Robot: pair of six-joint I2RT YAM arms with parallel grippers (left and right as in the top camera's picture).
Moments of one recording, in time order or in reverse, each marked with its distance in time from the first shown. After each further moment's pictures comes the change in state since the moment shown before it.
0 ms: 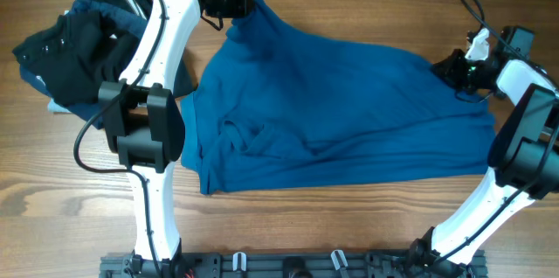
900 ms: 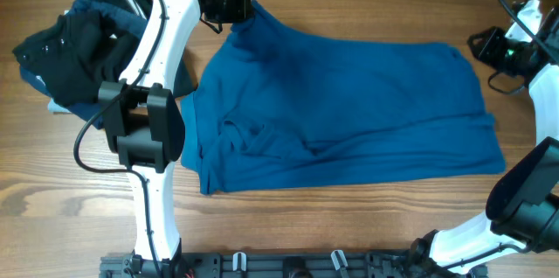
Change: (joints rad) left arm 0.000 0.000 0.000 -0.060 0.000 0.002; right arm -0.031 -0.331 0.014 -0.069 0.149 -0.031
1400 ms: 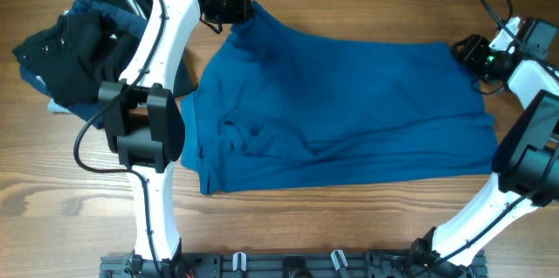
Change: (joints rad) left arm 0.000 0.000 0.000 -0.003 0.000 0.000; right arm 0.002 0.299 0.001 0.222 0.058 0.126
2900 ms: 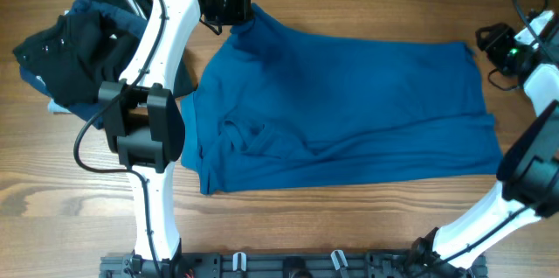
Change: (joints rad) left arm 0.000 0.000 0.000 -0.019 0.000 0.000; right arm -0.055 -0.035 0.003 0.108 -0.026 0.143
